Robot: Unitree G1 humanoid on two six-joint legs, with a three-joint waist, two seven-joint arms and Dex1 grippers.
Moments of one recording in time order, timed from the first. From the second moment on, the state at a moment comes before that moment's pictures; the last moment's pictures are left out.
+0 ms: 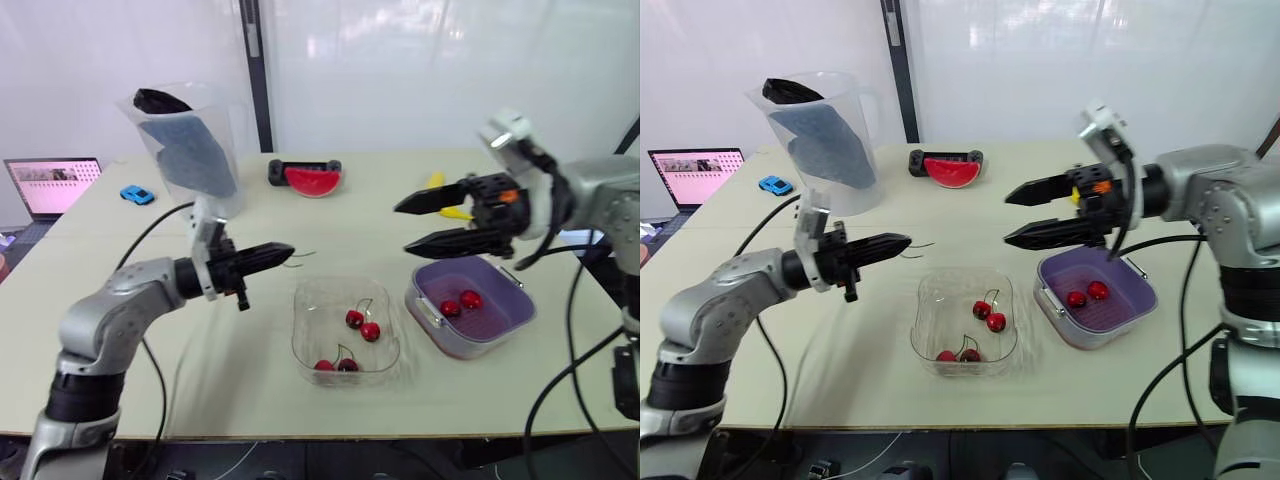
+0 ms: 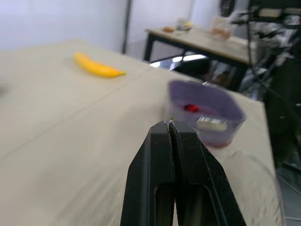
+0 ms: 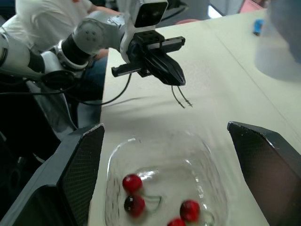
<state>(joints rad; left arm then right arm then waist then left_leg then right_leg) -0.46 0.64 0.19 -0.27 -0.80 0.76 -0.85 -1.03 -0.88 0.04 -0.10 0.70 1.02 1.34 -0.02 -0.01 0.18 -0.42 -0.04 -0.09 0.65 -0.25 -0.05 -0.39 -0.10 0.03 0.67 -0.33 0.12</state>
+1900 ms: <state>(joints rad) -0.47 0.88 0.17 -0.38 -0.84 0.76 -1.04 -1.02 -0.94 0.35 -0.47 0.59 1.12 1.14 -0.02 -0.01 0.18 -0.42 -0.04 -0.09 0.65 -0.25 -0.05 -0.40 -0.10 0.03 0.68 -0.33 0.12</state>
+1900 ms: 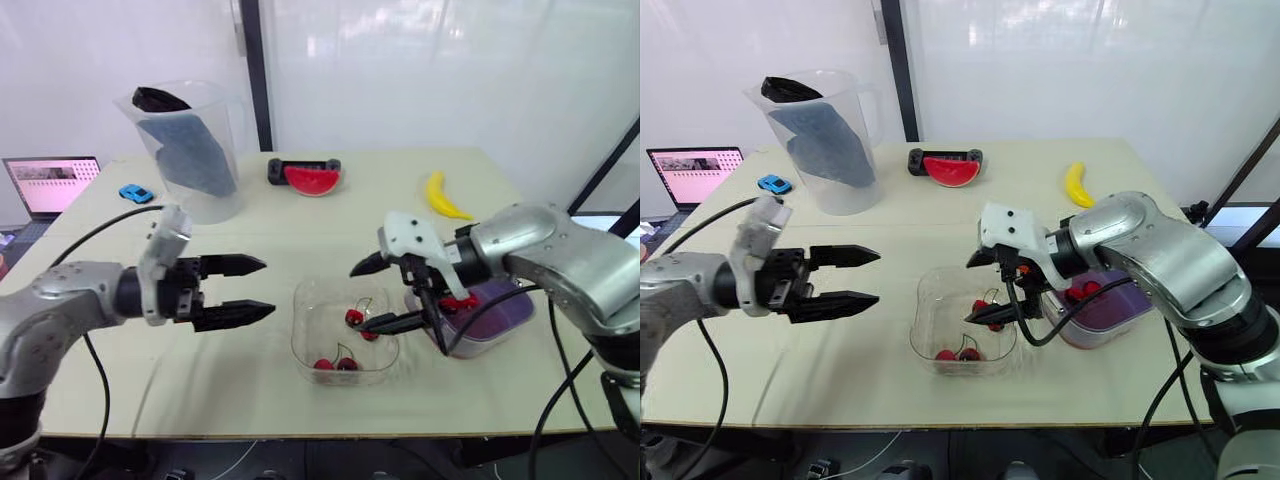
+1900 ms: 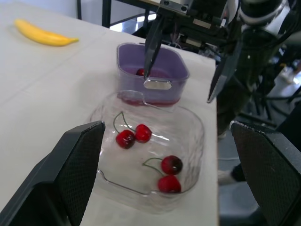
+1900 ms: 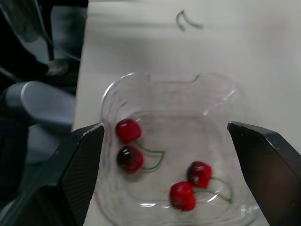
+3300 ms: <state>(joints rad) -0.44 0.77 0.10 -0.33 -0.61 0.52 -0.96 -1.19 -0.76 0.94 -0.32 0.37 1.50 0.80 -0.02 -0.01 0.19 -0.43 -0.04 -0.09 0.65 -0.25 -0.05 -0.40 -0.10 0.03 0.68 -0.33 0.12</state>
